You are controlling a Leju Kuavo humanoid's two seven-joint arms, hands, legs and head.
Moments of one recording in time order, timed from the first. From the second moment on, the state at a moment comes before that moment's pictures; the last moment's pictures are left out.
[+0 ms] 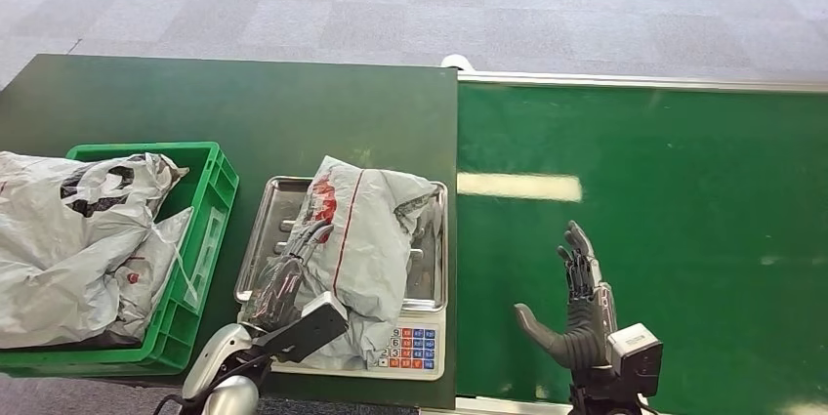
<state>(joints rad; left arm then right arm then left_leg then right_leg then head) -0.01 -0.10 -0.26 -1.51 -0.93 0.10 -0.17 0.10 0.13 0.06 -1.48 0.12 0.25 -0.56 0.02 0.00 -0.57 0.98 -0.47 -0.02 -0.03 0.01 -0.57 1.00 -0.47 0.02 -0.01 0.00</state>
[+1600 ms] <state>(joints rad) -0.09 -0.07 -0.34 -1.40 -0.96 0.02 -0.17 0.09 0.14 0.05 -1.47 0.13 0.24 -0.55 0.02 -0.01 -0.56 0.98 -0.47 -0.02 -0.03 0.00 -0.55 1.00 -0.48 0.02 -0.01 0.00</state>
